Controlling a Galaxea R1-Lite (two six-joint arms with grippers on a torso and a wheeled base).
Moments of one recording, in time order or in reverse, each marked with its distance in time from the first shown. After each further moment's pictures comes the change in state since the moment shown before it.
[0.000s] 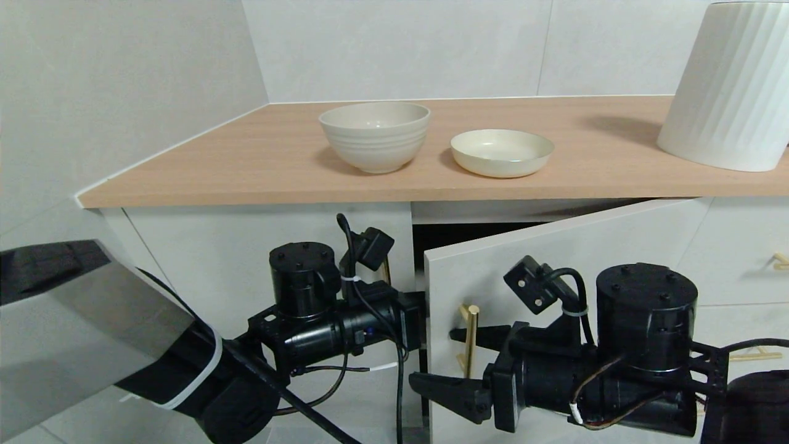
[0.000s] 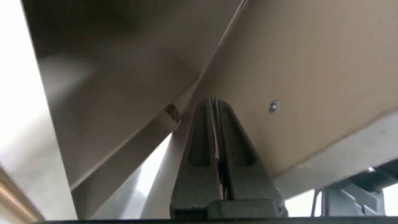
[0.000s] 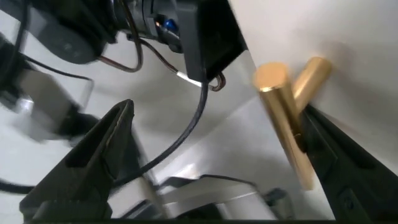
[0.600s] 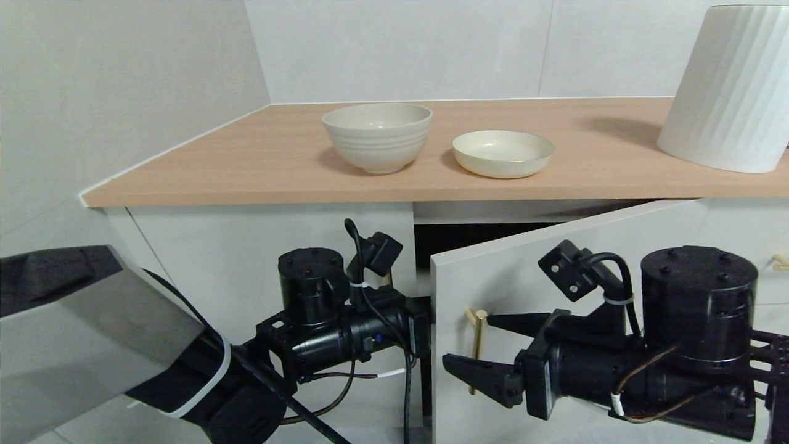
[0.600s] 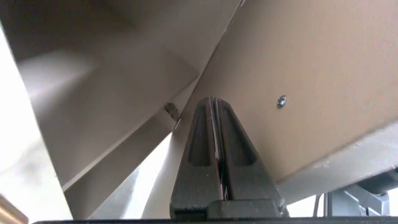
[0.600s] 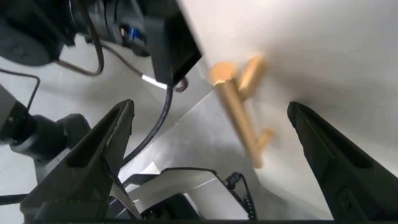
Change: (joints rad) left arm -0.047 0.003 0.007 -0.016 0.026 0.000; right arm -0.060 -0.153 -0.013 0.221 -0.151 -0.057
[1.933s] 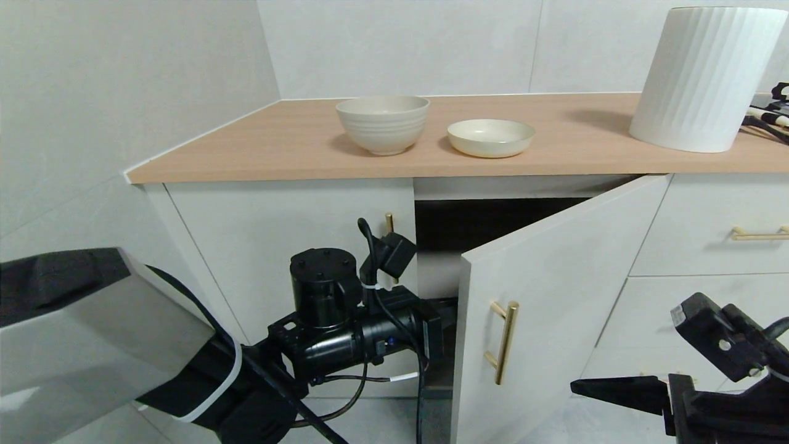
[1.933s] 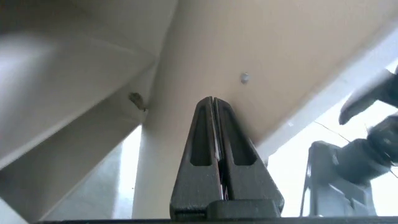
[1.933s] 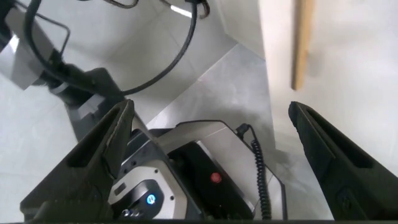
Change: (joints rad) left arm -0.025 0.016 -0.036 0.001 0.009 0.000; right arm 0.048 -0.381 0.188 0.295 0.046 0.004
